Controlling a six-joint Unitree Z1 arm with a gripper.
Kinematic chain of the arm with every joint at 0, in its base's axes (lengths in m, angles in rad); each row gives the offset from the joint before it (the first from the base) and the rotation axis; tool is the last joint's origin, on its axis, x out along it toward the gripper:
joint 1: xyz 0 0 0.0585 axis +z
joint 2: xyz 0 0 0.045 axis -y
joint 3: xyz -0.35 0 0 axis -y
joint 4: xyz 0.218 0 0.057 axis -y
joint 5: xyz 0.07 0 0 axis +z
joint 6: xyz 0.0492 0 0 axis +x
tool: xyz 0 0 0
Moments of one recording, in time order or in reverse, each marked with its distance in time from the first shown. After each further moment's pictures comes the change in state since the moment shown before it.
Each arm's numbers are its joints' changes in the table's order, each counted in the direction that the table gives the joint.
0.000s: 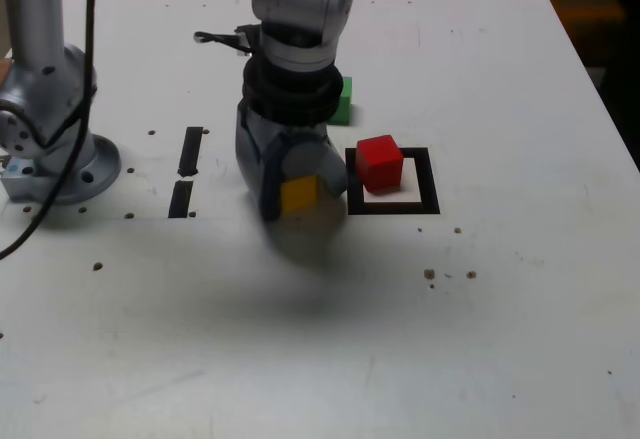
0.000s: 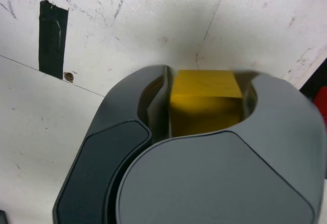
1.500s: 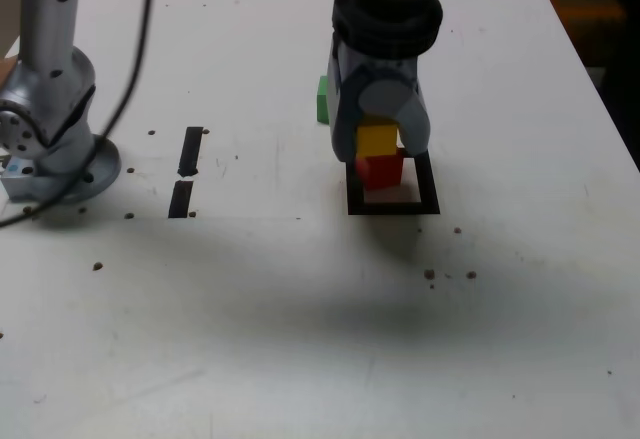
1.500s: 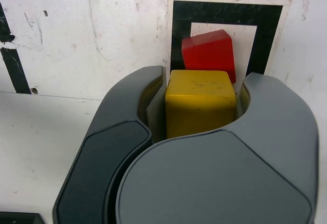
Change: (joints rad) arm 0.046 -0.120 0.494 -0.335 0.084 0.364
